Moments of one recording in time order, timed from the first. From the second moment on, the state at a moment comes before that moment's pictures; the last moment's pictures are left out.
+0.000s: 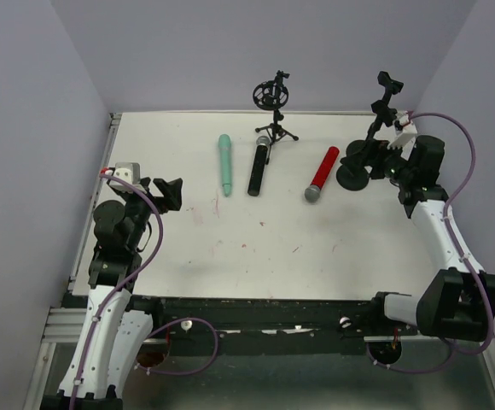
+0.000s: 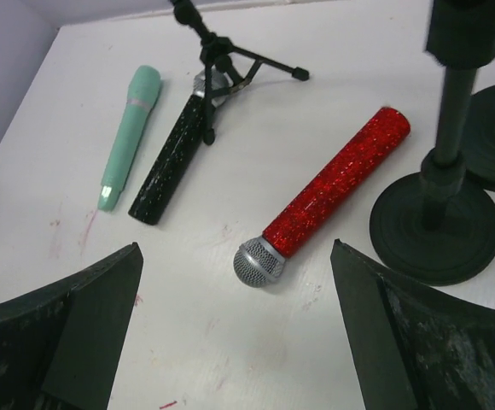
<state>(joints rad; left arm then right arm) -0.09 0.57 0.61 -0.04 0.13 -0.26 -0.12 1.25 0.96 -0.05 -0.56 0.24</state>
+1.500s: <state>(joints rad) -0.19 0.48 0.62 -0.04 0.15 -0.24 -0.31 1.54 1.06 0.17 -0.93 -0.20</state>
